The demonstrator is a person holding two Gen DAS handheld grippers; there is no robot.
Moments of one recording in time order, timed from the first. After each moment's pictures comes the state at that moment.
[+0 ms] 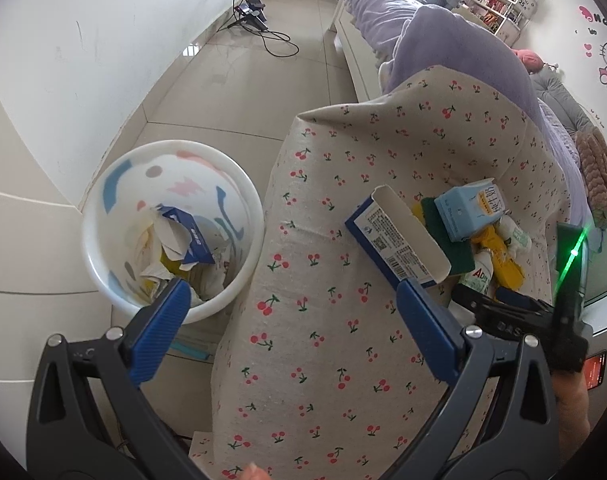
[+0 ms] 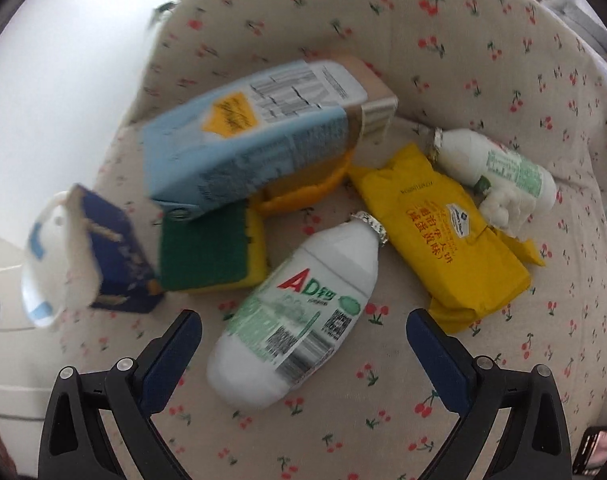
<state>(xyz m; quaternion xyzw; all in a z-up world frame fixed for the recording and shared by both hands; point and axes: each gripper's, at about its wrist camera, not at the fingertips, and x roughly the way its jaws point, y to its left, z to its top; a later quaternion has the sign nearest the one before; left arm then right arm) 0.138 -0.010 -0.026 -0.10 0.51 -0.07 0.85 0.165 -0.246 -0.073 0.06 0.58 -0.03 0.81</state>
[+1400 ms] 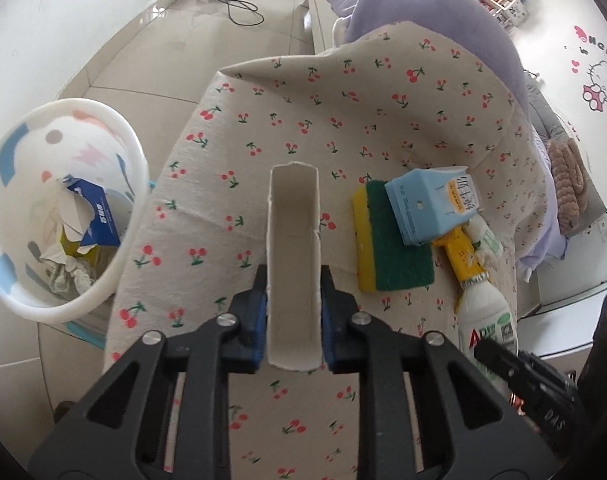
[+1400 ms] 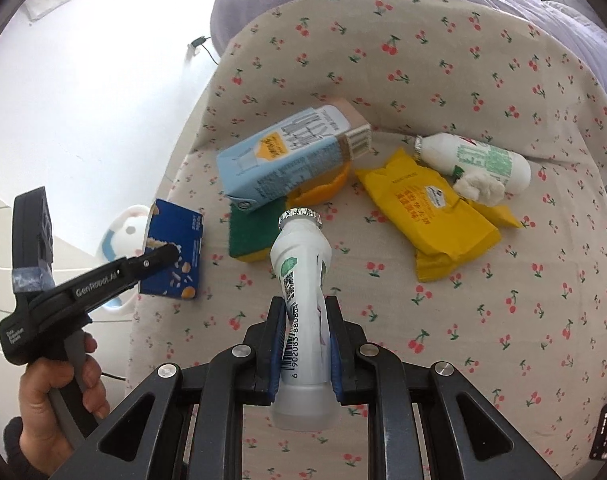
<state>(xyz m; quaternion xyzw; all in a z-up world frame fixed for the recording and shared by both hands) 0.163 -0.062 -0.060 -0.16 0.54 -0.14 0.82 0.094 -0.294 -0.011 0.14 0.53 0.05 0.83</state>
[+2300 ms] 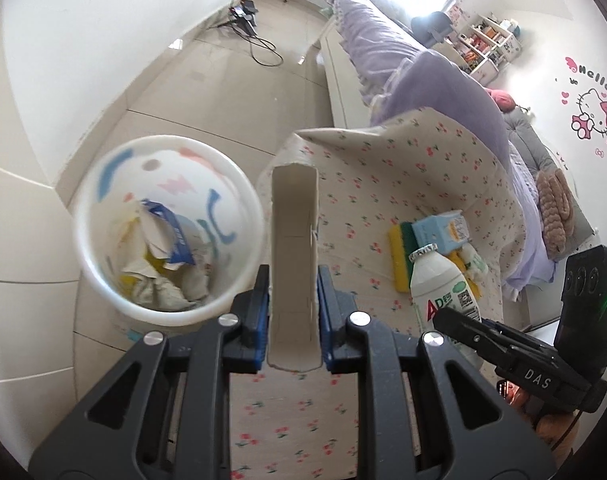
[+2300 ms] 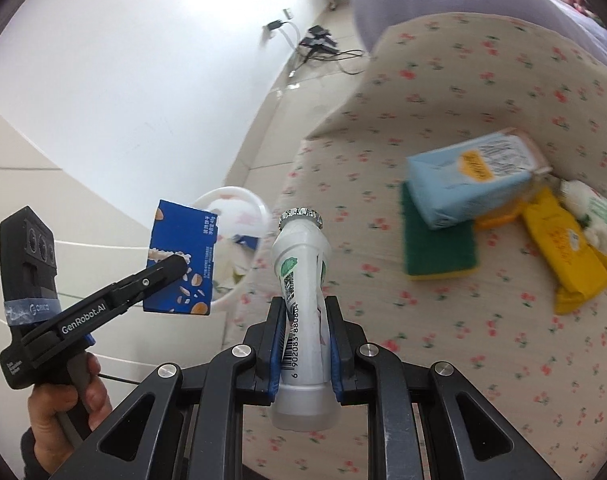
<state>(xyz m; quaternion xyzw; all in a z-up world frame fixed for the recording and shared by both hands) 0.134 0.046 -0.025 -0.20 0.48 -0.13 0.84 0.116 -0.193 0.001 0.12 0.52 0.17 0.83</state>
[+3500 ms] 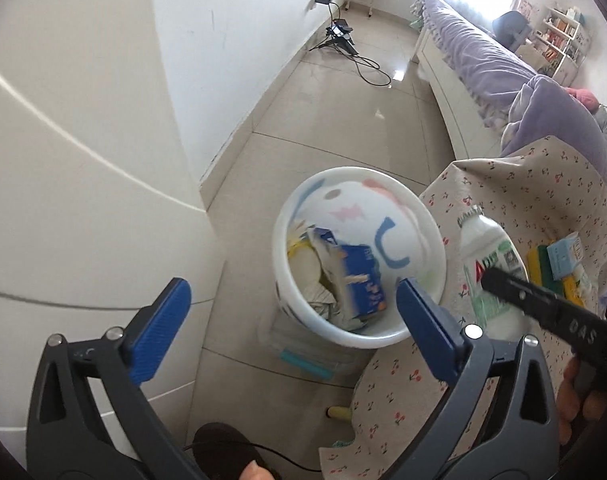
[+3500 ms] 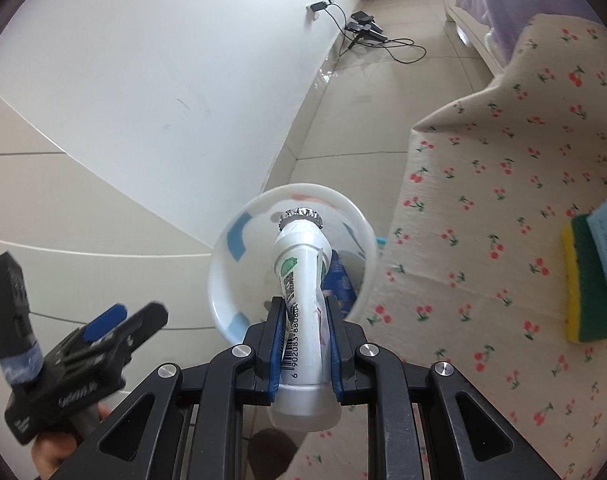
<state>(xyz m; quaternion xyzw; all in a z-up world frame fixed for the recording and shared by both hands) 0.130 0.143 -0.033 -0.10 0.49 0.05 0.87 0.182 -0.061 -0.040 0.13 0.53 0.22 0.81</state>
